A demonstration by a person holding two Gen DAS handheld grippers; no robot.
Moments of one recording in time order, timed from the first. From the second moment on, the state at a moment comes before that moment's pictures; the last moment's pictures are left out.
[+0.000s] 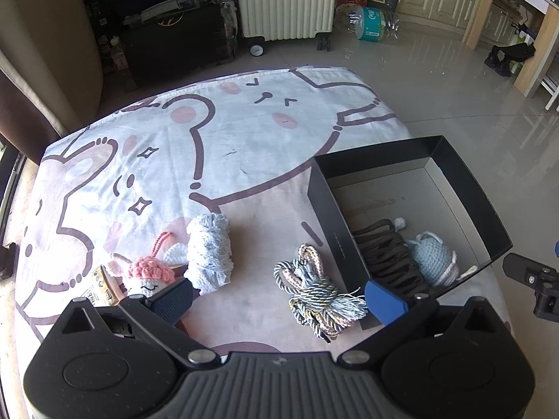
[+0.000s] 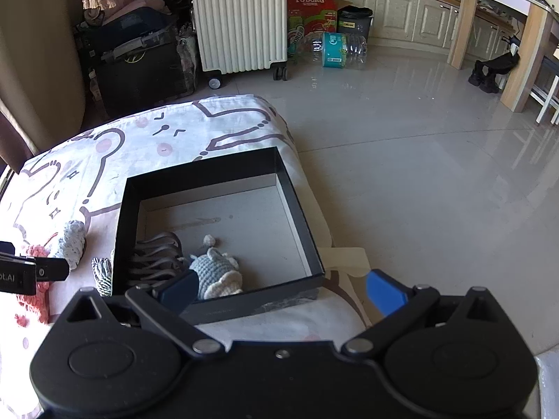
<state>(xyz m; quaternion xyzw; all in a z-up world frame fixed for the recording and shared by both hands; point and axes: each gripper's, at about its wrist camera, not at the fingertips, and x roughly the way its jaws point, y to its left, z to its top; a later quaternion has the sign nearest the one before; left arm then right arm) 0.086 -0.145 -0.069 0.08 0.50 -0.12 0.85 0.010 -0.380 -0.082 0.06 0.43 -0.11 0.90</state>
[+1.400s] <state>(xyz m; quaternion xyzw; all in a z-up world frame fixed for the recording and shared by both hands) 0.077 -0.006 -0.049 0.02 0.49 -0.01 0.87 0.055 -0.270 -0.065 0.00 0.41 0.03 0.91</state>
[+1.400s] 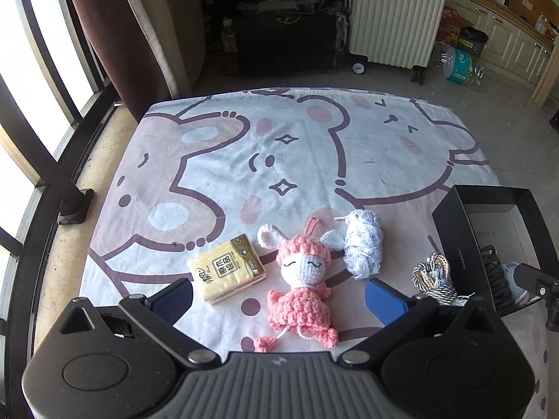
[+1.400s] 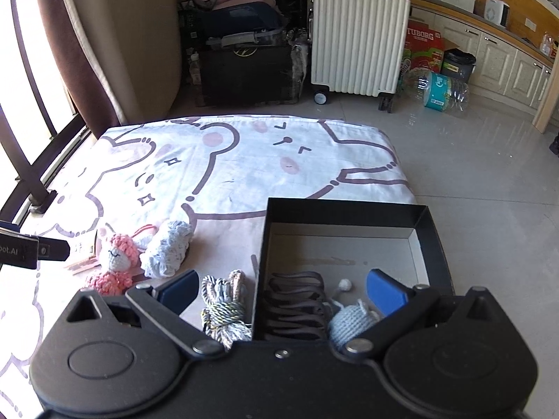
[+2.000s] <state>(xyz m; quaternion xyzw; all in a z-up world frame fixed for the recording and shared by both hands) 0.049 0.028 -0.056 0.00 0.47 -0.01 0.88 0.052 -0.243 -0.070 -0.01 0.41 0.05 0.91</state>
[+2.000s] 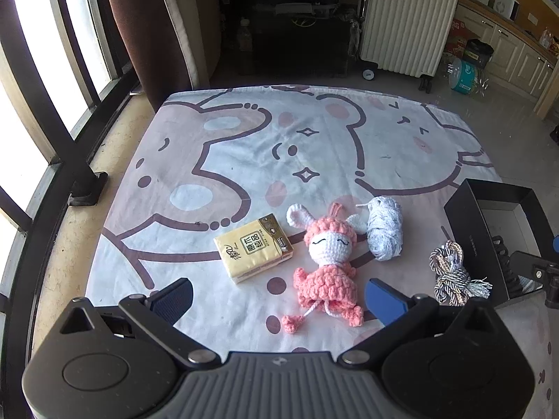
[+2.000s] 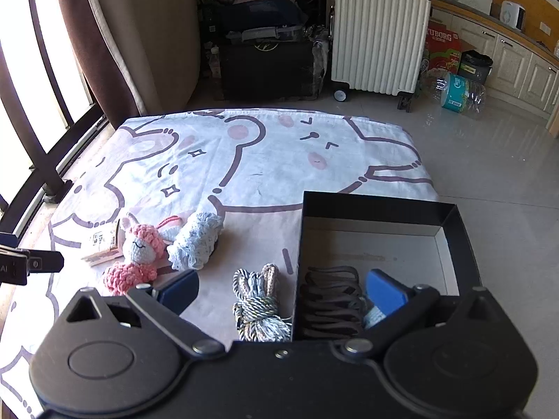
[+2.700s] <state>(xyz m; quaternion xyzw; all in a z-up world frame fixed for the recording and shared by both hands) 0.041 0.027 -0.061 0.02 0.44 -0.02 0.90 0.051 -0.241 -0.073 0.00 0.42 0.06 0.91</state>
